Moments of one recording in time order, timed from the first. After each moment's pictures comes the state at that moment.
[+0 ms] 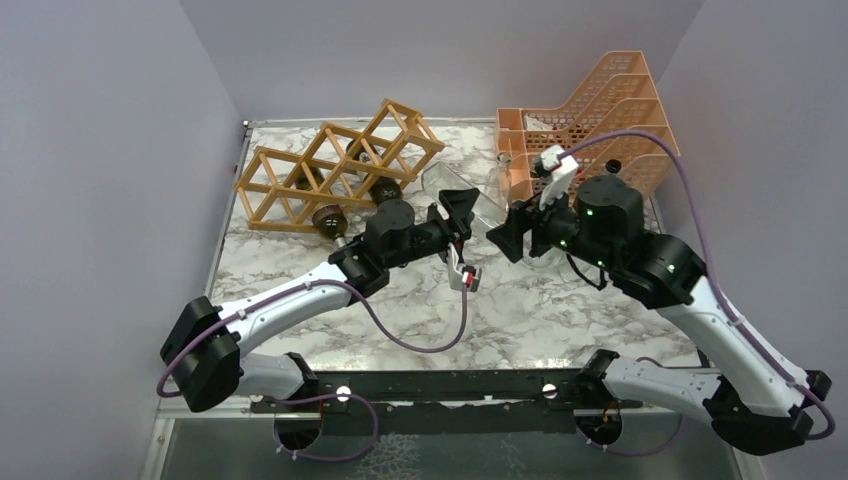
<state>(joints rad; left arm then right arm) -0.87 1.28 0.87 0.32 0.28 1.45 0.80 0.95 1.34 -0.73 0.04 0.18</state>
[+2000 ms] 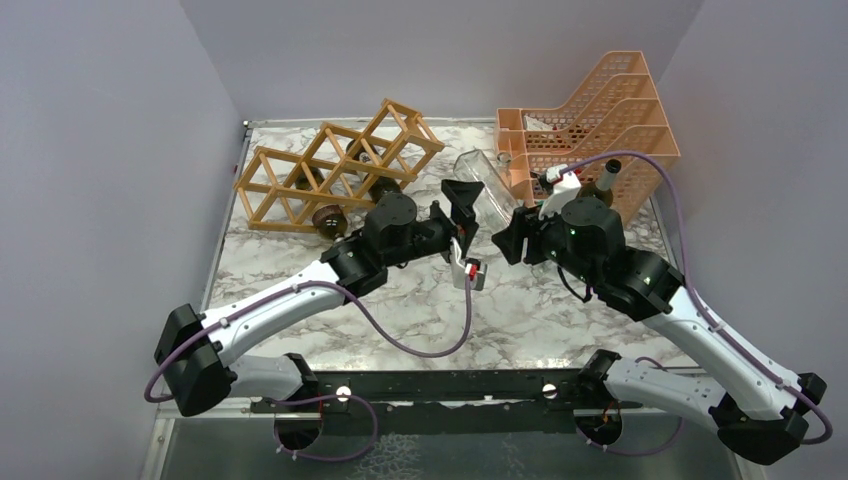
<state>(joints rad) -0.92 1.27 1.03 0.11 0.27 1.36 0.80 0.91 1.10 -0.61 0.23 0.32</state>
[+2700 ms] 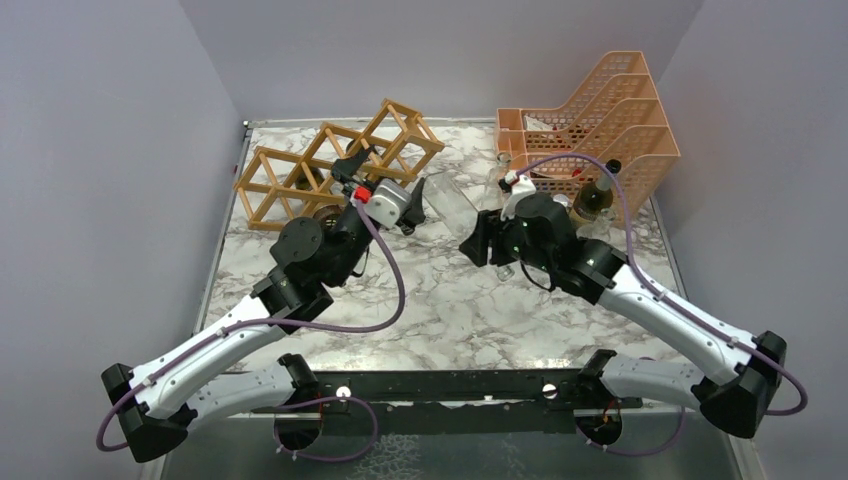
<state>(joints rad) -0.92 0.91 0.95 0.25 -0.28 0.56 0.80 1.06 1.00 -0.45 0.12 0.44</state>
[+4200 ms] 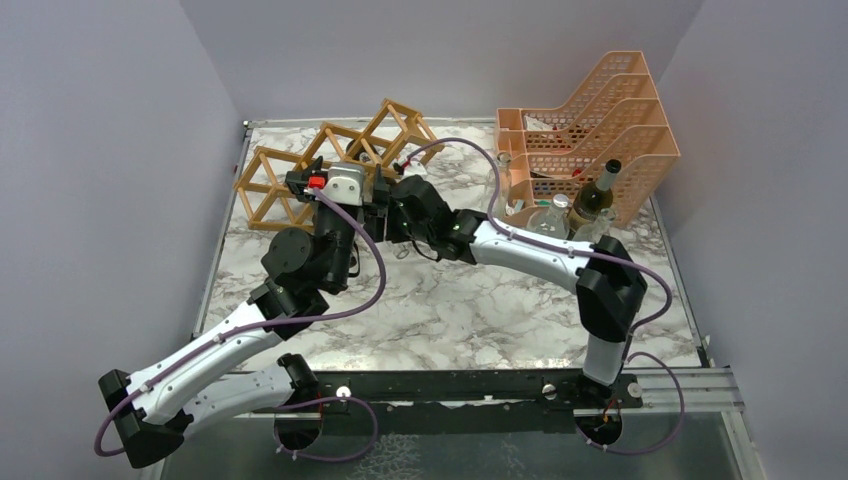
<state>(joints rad) -0.92 0.85 0.89 0.34 -0.75 0.39 0.98 1.82 1.44 -0.14 0.18 0.64</state>
